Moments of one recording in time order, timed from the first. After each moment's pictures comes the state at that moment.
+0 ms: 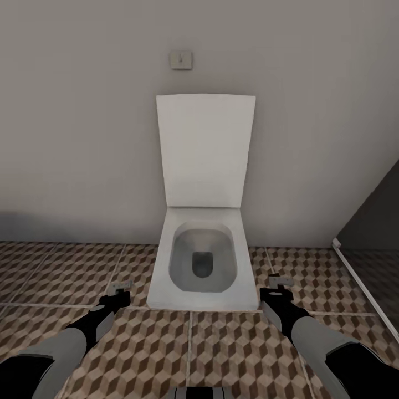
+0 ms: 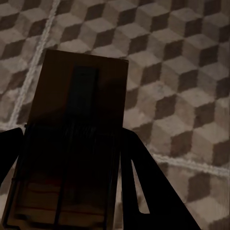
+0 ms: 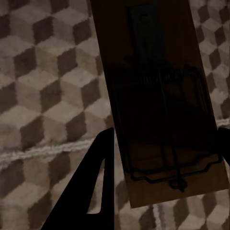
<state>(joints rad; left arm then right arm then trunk) -0.82 0.11 -0.11 -0.12 0.26 -0.11 0.02 -0.87 -0.02 0.37 -0.19 -0.36 0.12 -0.40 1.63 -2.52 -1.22</state>
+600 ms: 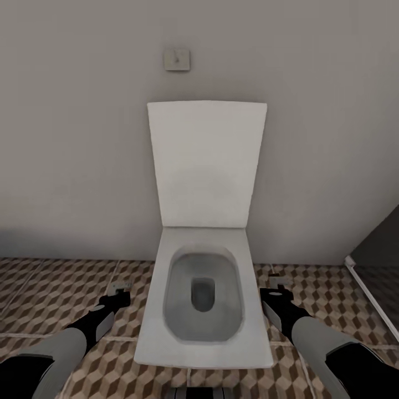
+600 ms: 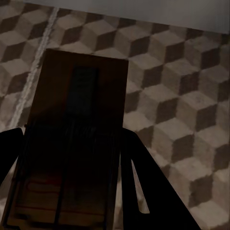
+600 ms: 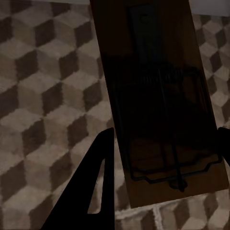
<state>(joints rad) -0.82 0.11 -0.11 -0.12 0.26 -0.11 0.02 -0.87 -0.02 0.37 -0.19 -0.36 0.12 -0.40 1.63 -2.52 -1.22</state>
